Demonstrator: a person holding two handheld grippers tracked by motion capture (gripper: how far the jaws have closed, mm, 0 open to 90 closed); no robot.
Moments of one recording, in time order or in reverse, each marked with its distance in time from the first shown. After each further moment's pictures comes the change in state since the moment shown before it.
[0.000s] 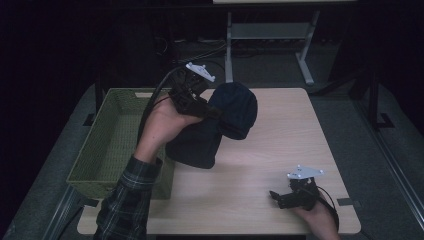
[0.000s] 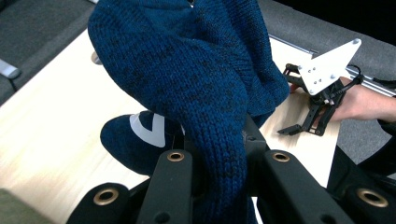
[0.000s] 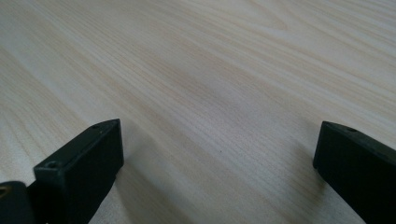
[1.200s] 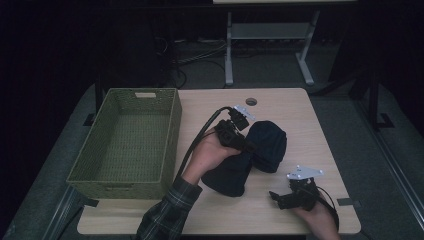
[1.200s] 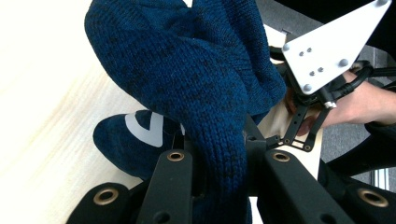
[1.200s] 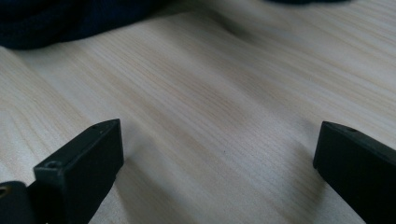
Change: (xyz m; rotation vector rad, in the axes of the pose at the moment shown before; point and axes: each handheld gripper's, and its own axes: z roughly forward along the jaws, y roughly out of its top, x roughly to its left) left arm -0.034 -0.021 0.136 0.052 -0.178 -0.048; right arm 0.001 0.000 0.000 0.000 0.013 -0.004
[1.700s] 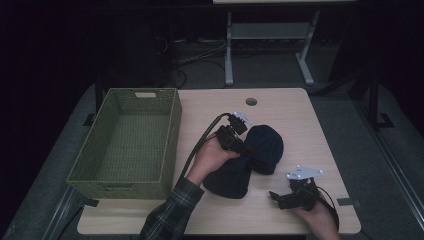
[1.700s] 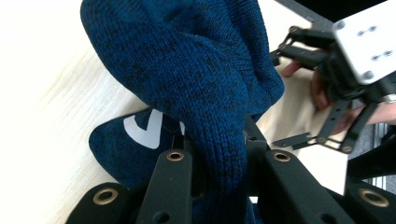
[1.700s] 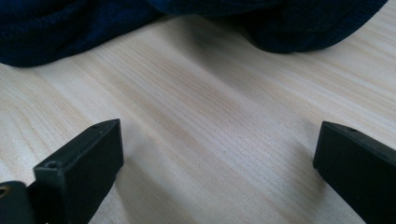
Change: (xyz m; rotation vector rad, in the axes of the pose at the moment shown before) left arm 0.026 -0.019 0.030 0.032 -0.003 -0.065; right arm 0.000 0.000 0.000 0.002 0.000 0.001
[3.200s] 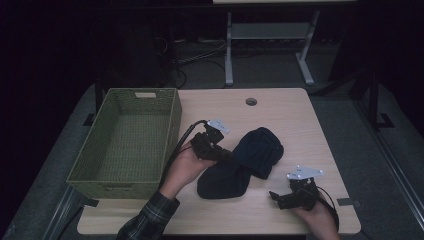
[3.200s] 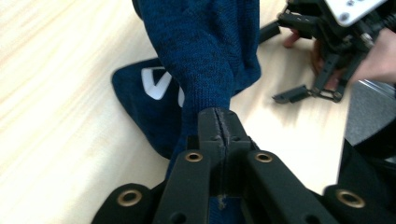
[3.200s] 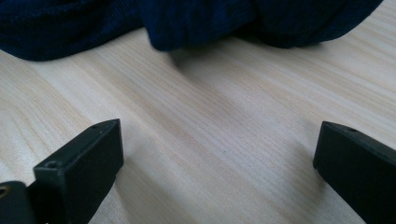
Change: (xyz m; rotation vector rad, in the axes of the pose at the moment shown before) left arm -0.015 -0.048 -0.053 -0.039 0.072 0.037; right arm 0.000 0.000 0.000 -0.001 -0.001 -0.002
